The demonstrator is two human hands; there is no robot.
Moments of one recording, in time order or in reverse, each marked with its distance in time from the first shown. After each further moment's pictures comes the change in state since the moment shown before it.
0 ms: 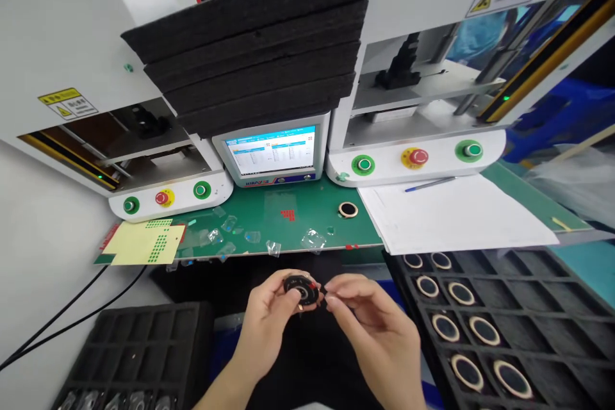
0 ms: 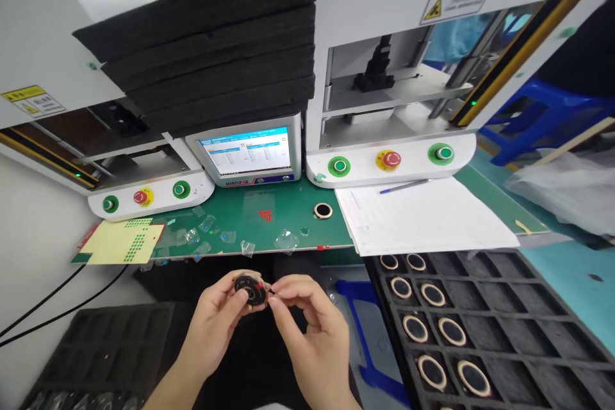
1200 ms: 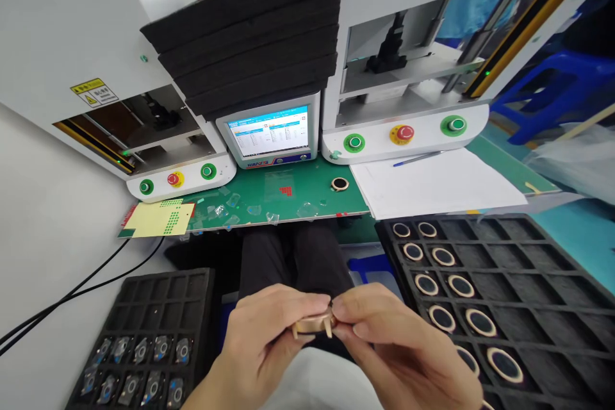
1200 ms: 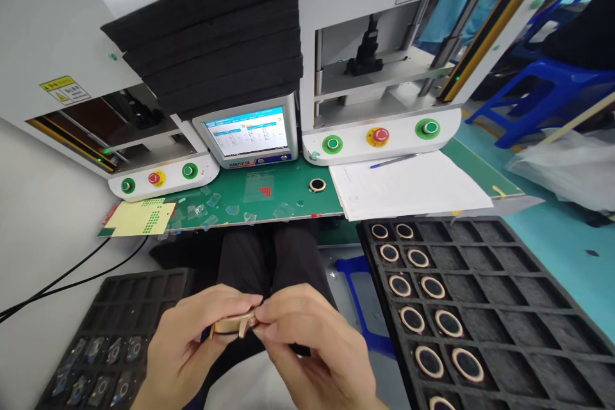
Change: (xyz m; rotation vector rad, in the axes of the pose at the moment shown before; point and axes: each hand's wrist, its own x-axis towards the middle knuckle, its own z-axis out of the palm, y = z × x) left_hand -0.085 0.028 0.019 0.797 -0.285 0.687; right_hand -0.047 -0.055 -0.038 0.040 -0.240 -0.487
